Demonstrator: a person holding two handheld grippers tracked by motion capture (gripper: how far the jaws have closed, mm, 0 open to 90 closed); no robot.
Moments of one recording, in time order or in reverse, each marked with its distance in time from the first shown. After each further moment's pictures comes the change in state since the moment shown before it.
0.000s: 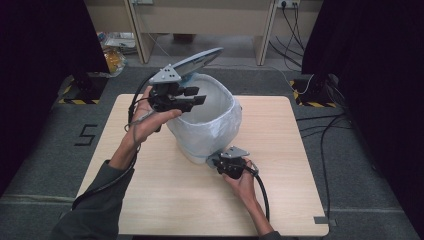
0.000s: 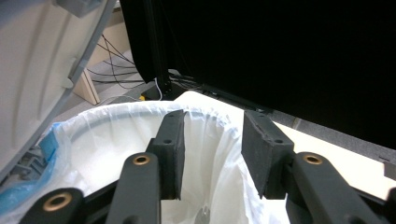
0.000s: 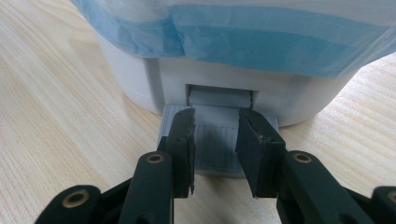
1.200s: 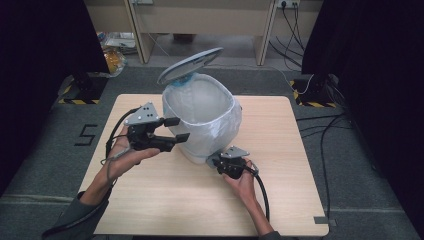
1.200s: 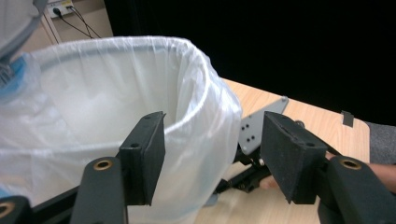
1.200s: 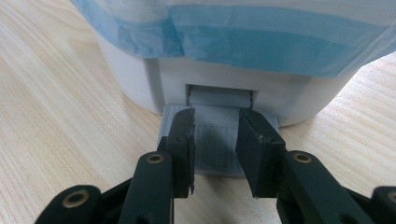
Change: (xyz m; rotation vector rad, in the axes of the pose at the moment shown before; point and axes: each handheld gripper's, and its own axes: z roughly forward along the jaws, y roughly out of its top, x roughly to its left) left arm -0.028 -0.069 -0.051 0.028 -0.050 0.017; right arm 0.000 0.000 0.000 -0.001 -0.001 0.003
